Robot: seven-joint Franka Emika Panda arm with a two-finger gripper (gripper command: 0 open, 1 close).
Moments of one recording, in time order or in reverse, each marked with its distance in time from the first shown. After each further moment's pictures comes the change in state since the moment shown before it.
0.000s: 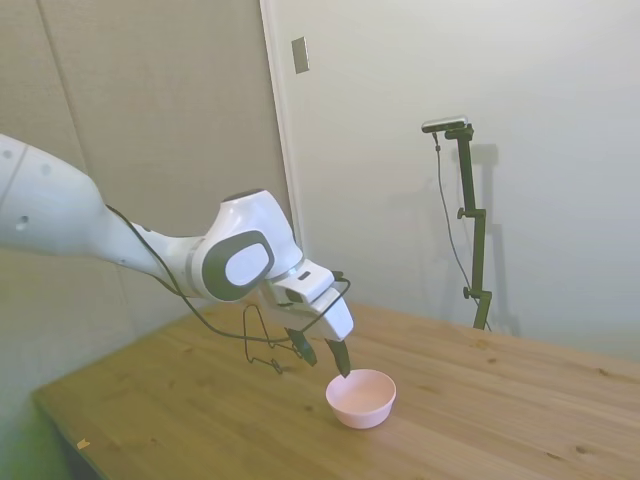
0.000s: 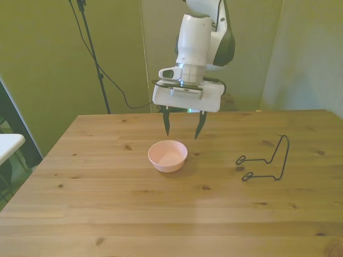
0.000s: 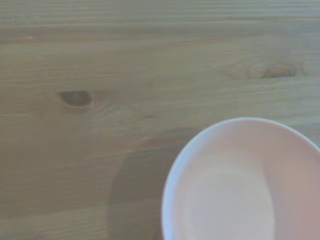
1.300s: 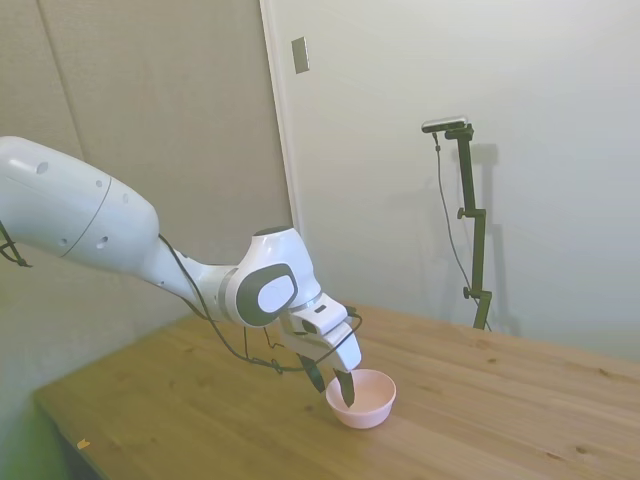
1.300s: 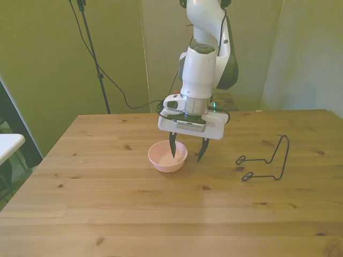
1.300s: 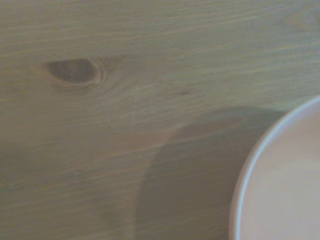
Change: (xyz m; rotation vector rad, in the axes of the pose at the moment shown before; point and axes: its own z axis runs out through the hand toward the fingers) arm -0.013 -0.012 0.047 -0.053 -0.064 0.037
